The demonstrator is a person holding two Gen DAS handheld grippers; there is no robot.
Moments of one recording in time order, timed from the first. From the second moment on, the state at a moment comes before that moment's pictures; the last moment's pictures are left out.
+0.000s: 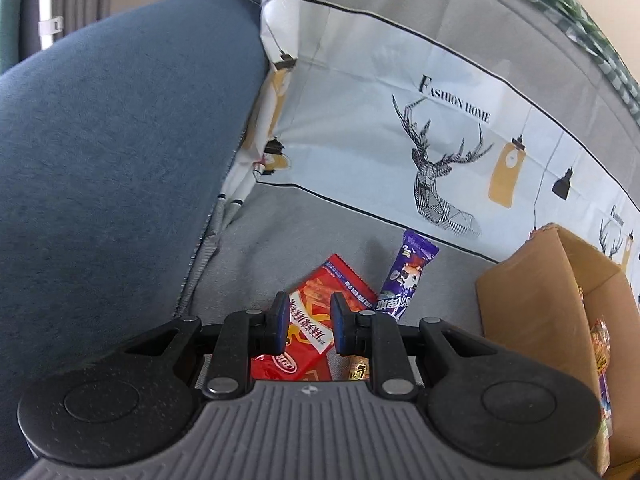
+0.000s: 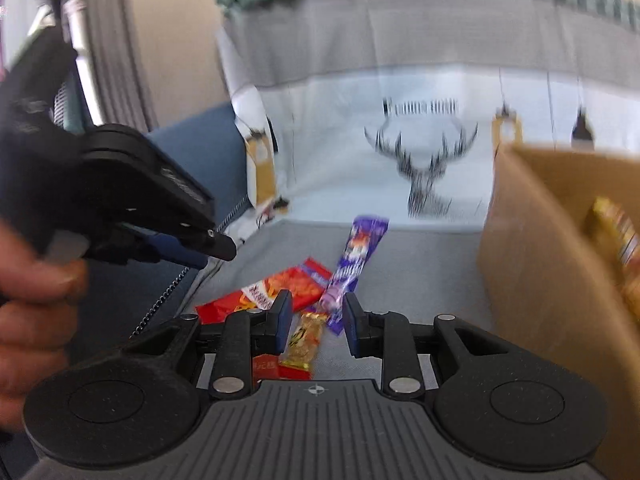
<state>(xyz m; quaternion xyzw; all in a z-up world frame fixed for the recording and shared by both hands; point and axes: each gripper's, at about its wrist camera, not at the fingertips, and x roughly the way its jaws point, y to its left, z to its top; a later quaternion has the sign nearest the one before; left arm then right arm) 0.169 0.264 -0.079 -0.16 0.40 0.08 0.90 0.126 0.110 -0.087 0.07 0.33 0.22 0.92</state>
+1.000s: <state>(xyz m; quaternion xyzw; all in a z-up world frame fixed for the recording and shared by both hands) 0.229 0.217 -0.133 -0.03 0.48 0.07 0.87 0.146 0.108 -0.123 0.01 0.42 0.18 0.89</state>
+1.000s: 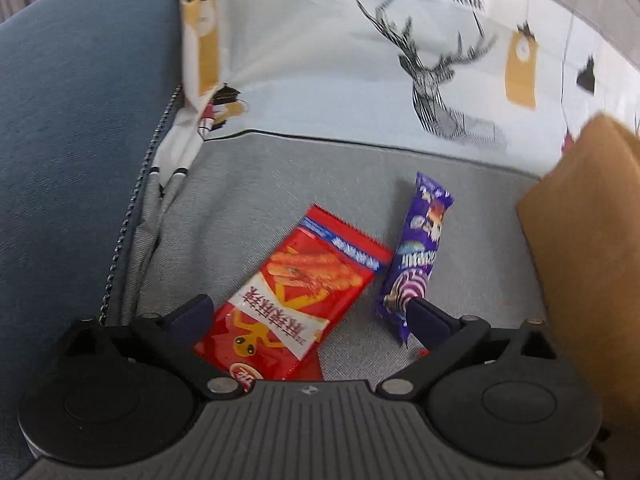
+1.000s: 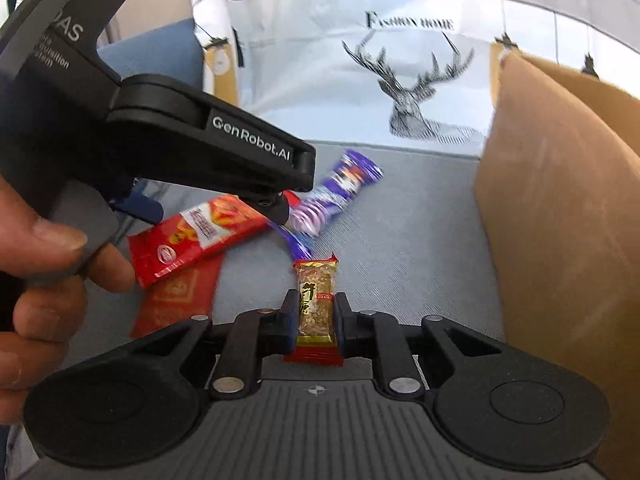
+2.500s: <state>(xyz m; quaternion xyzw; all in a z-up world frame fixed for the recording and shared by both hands) 0.062 0.237 -0.112 -0.28 0.50 0.10 0.81 0.041 0.053 -0.094 -0.02 0.46 0.32 0.83</state>
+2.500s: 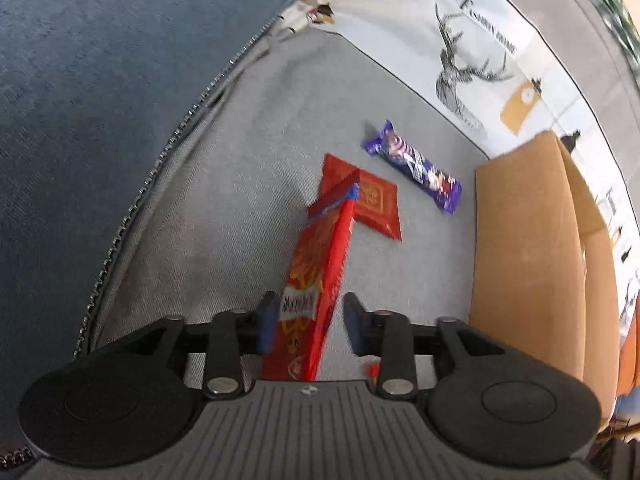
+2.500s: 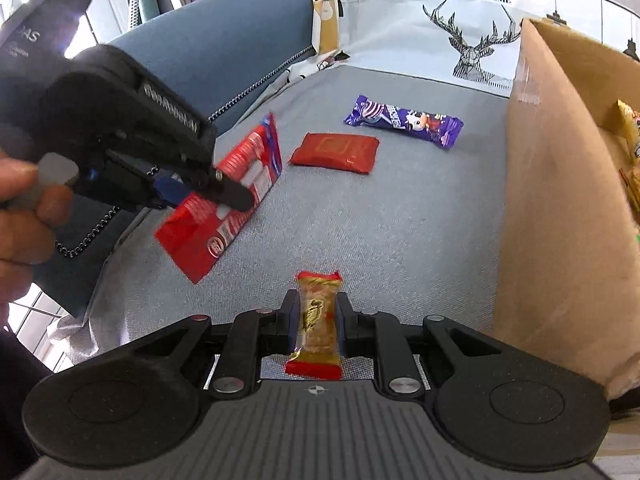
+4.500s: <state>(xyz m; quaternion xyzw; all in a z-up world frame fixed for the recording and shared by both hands) 0.093 0.185 -0.112 -0.14 0.50 0.09 0.85 0.034 0.057 -0.085 -0.04 0.42 0.31 0.85</state>
